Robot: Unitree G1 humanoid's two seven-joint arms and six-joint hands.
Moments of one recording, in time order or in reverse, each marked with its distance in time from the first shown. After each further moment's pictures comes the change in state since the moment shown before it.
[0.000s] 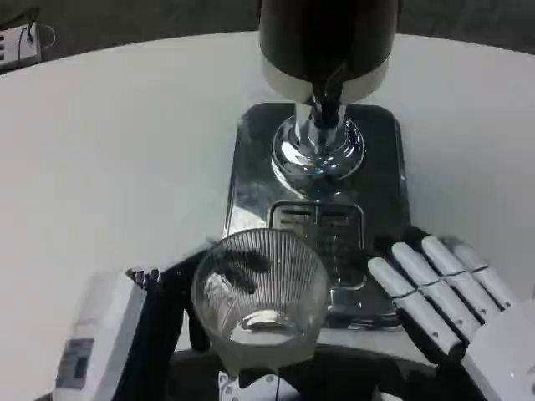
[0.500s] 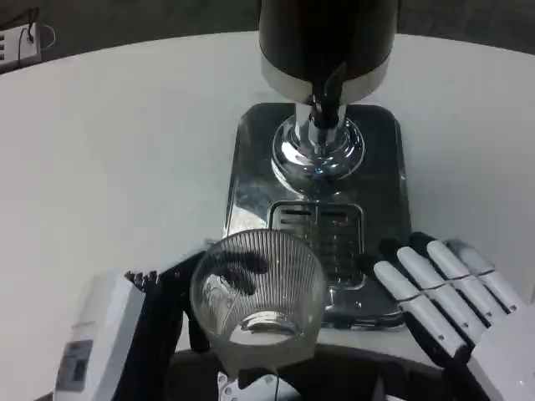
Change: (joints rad) left arm 0.008 -0.014 -0.001 0.000 -0.002 0.000 -0.001; right arm 0.017 -0.001 -0.017 0.000 0.000 -0.005 0.000
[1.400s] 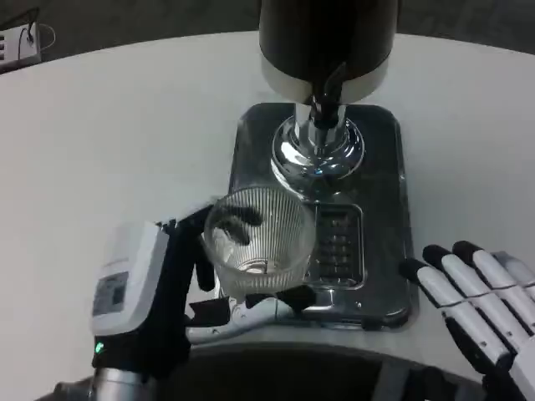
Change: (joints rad) left arm -0.387 0.011 0.012 0.421 0.073 0.021 0.105; right arm 0.101 0.023 -0.087 -0.038 0.028 0.010 0.000
